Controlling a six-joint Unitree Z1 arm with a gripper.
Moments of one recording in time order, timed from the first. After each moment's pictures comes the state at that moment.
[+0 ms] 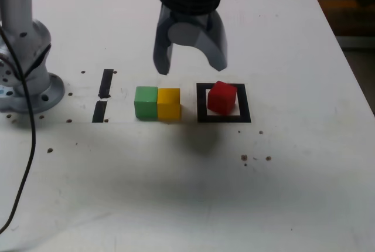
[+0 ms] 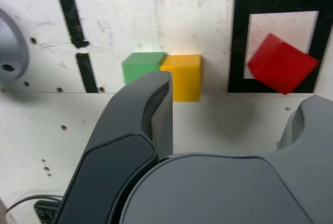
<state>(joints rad) -0.27 1.82 -1.48 1.39 0.07 -0.15</state>
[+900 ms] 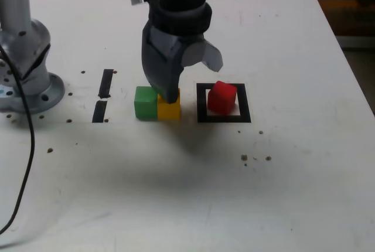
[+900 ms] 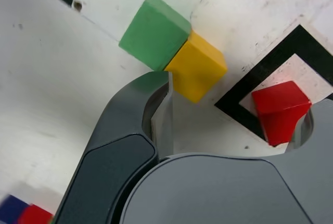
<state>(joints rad) -0.24 1.78 -1.26 1.12 -0.07 -0.84</state>
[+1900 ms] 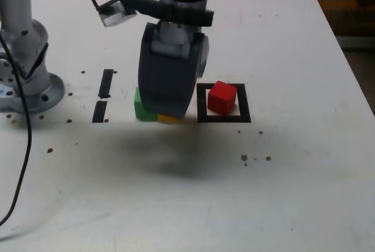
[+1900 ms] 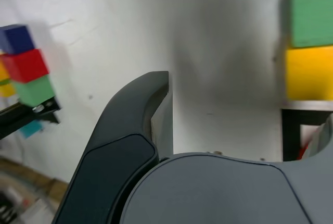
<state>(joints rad) -0.11 1.80 -1.25 1.13 -0.51 -1.32</state>
